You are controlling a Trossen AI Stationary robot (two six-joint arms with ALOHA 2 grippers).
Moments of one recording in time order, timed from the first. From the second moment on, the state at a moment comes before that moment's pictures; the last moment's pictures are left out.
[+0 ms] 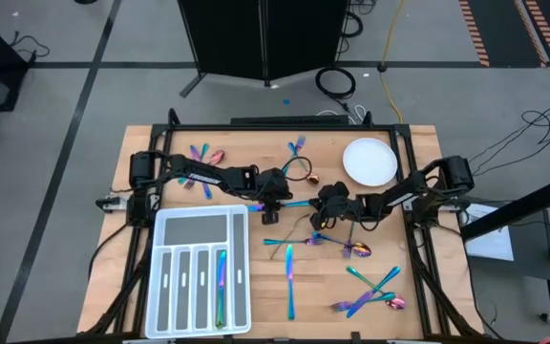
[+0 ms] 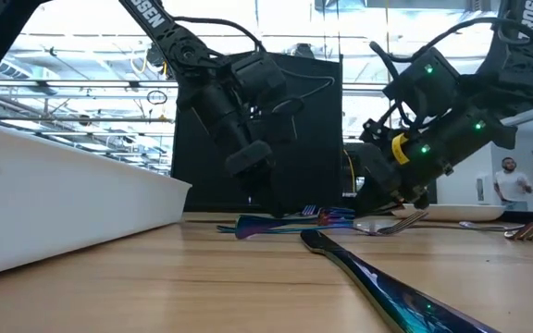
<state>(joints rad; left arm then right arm) 0.16 1.97 1.16 -0.16 0.06 0.14 0.02 1.70 0.42 0.58 0.42 0.60</state>
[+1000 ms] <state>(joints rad) 0.16 1.97 1.16 -0.14 0.11 0.14 0.03 1.78 0.42 0.59 0.42 0.70</state>
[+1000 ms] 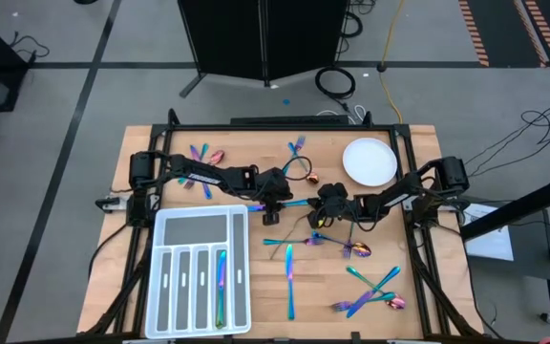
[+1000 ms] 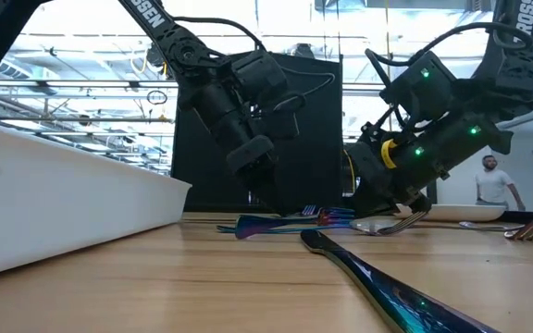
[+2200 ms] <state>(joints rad) 0.18 1.97 1.16 -0.19 0.13 0.16 0.03 1.77 0.42 0.57 0.42 0.73</state>
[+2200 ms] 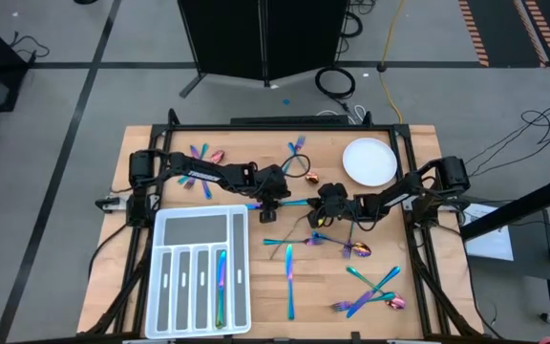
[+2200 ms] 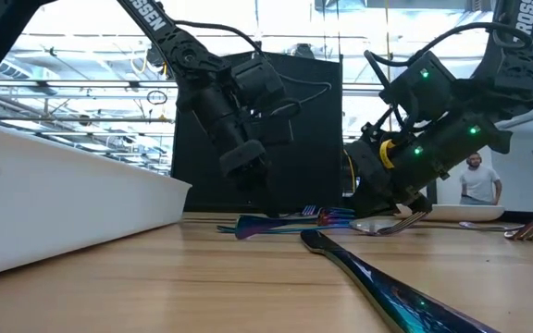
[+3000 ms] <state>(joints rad) 0.17 1.99 1.16 -0.20 0.12 0.14 0.03 1.77 0.42 0.58 0.41 0.72</state>
